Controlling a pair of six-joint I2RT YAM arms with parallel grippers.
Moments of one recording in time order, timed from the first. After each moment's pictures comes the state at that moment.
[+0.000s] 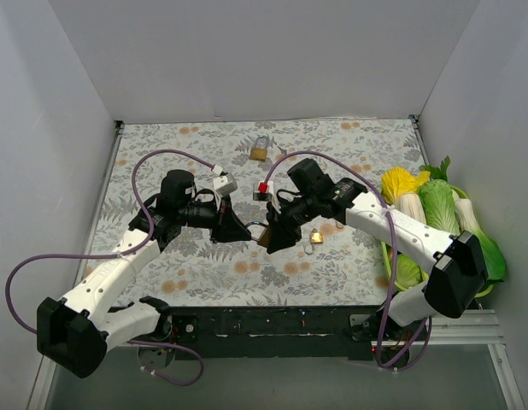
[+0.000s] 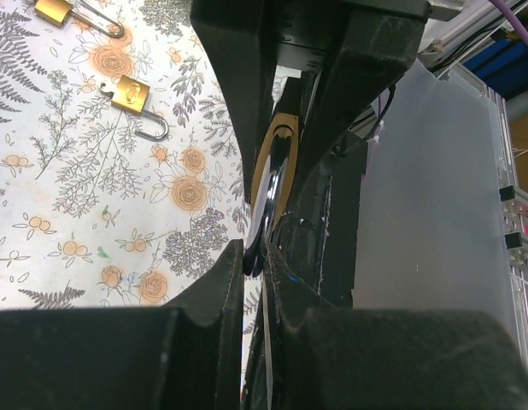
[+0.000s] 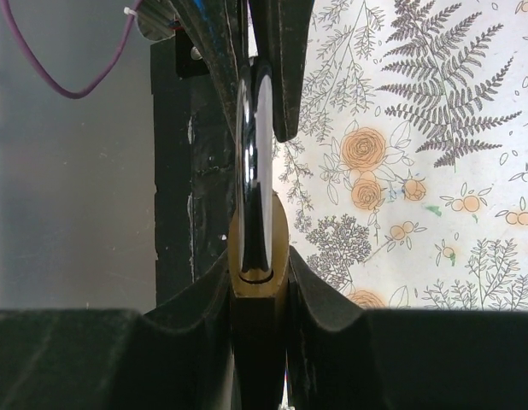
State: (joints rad) left arm -0.47 1.07 0.85 -0.33 1.01 -0.02; right arm 0.82 1.46 1.24 -0.66 -0.85 -0.24
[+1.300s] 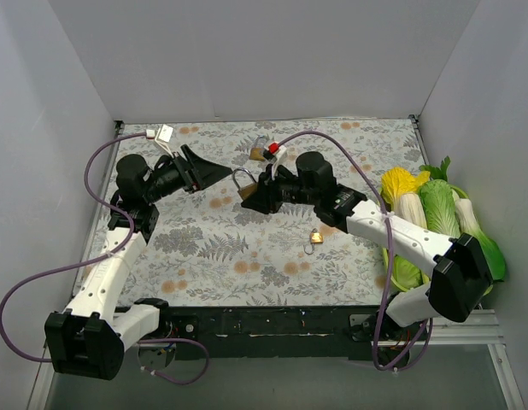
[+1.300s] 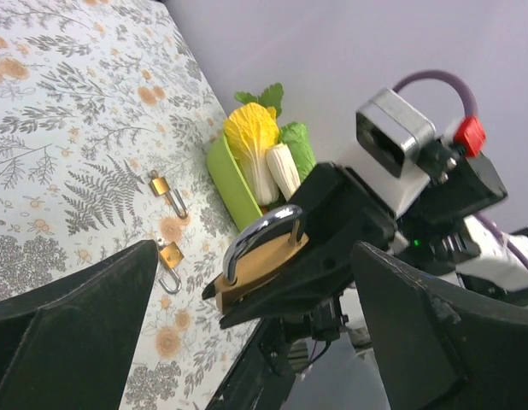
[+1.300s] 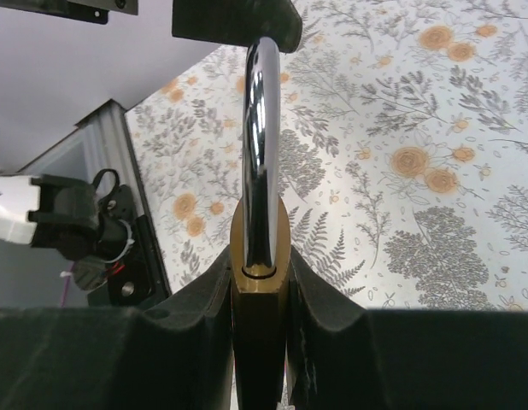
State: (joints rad) left arm -0.13 1.04 0.86 0.18 0.85 -0.87; right arm 0.80 1.42 1.11 0.06 -0.52 0.29
